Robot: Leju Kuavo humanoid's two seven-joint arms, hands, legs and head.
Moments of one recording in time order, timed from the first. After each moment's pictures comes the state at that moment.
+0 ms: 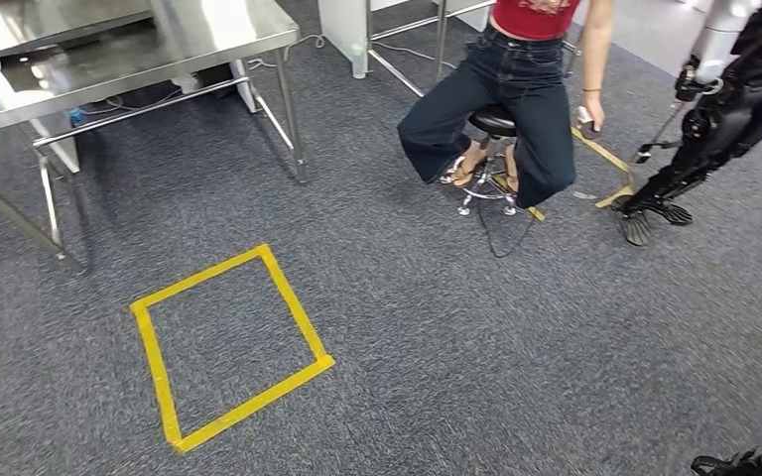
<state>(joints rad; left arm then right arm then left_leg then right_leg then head) -0.12 -0.13 1.29 -0.23 -0.81 0.31 -0.21 0.18 0.32 -0.24 -2.19 0.64 -0.36 -0.58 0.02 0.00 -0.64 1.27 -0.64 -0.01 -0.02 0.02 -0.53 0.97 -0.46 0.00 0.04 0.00</state>
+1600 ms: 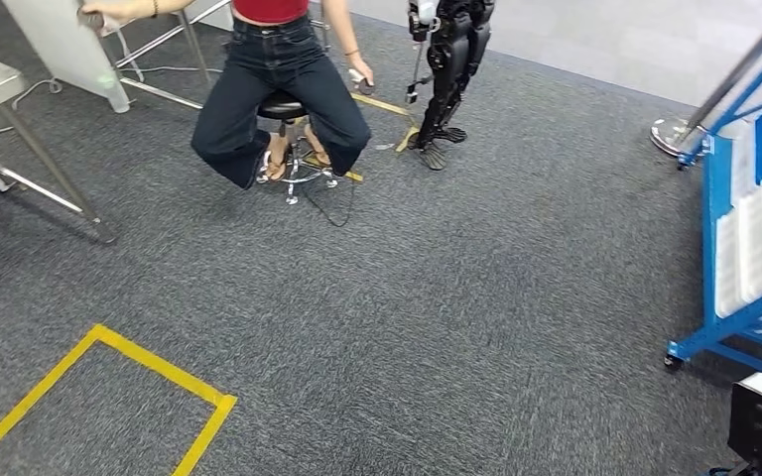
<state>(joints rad) -0.11 -0.13 1.30 -0.23 -0.75 0.37 -0.19 0.09 0.23 -0.73 -1.57 0.61 -0.47 -0.56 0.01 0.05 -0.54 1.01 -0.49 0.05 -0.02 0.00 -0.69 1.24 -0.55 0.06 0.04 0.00</state>
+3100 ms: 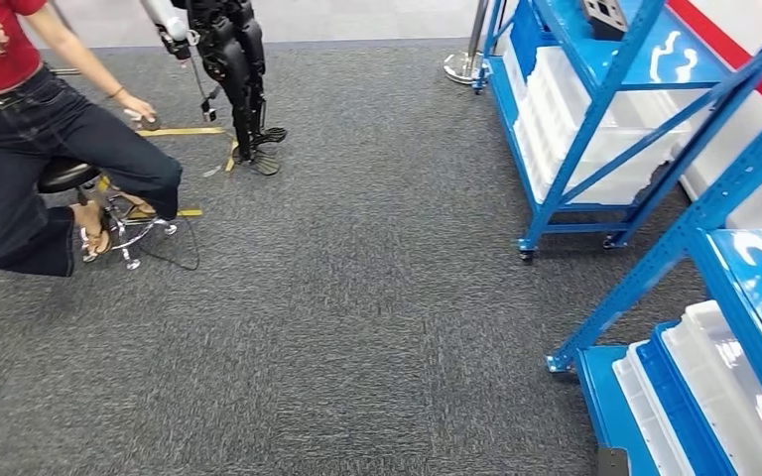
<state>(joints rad) -0.08 -0.14 1.33 -0.23 -0.78 0.40 -0.22 -0.03 0.07 -0.80 -0.22 0.80 -0.55 0.05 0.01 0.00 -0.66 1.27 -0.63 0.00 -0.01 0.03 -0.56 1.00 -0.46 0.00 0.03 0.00</state>
